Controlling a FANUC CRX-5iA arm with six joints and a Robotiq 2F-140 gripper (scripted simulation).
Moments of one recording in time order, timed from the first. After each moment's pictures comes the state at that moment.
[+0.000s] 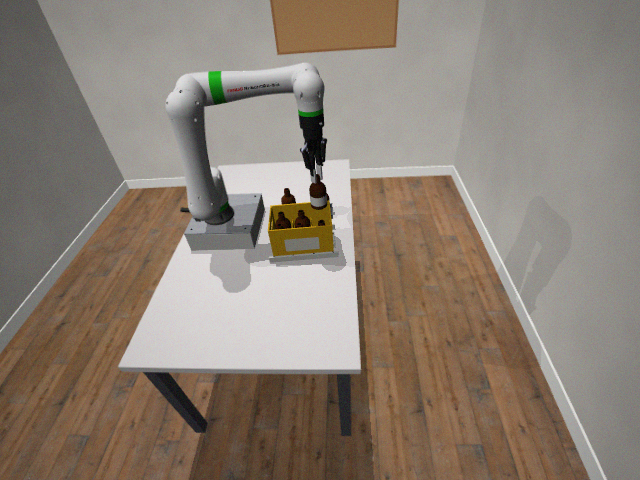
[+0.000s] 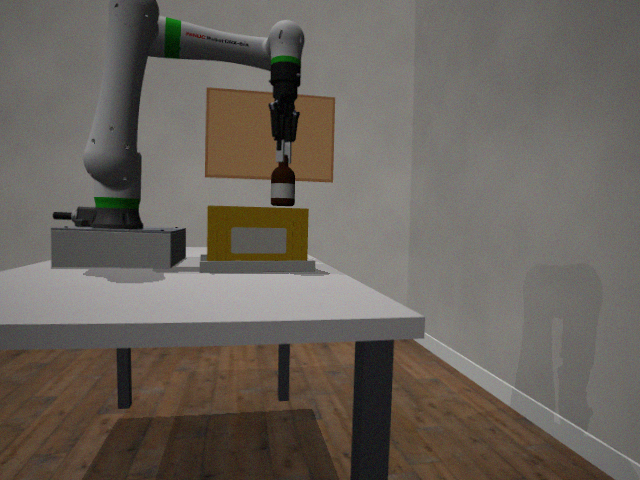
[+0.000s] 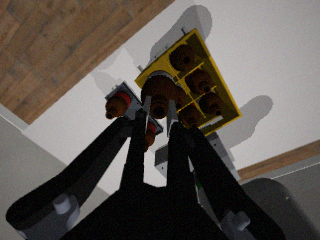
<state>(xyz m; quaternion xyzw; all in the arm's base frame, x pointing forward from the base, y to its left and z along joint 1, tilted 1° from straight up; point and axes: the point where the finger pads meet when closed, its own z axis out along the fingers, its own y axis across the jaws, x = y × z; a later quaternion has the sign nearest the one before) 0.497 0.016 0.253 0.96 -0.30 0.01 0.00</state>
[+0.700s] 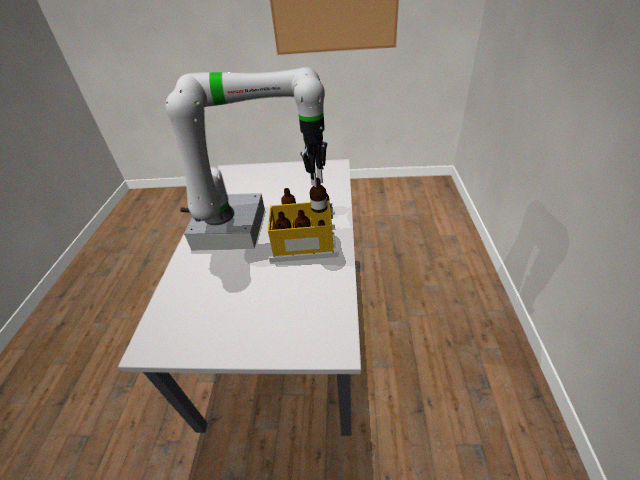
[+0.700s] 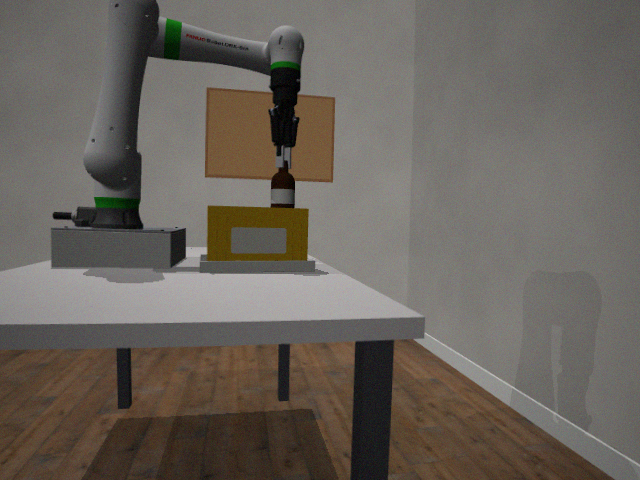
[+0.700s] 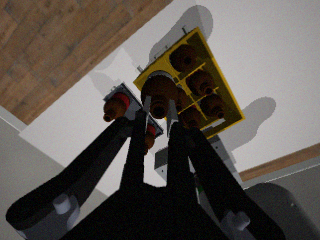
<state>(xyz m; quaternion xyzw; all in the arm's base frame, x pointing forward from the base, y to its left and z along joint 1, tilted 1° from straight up) 0.497 0.016 0.236 0.96 -0.30 0.01 0.00</state>
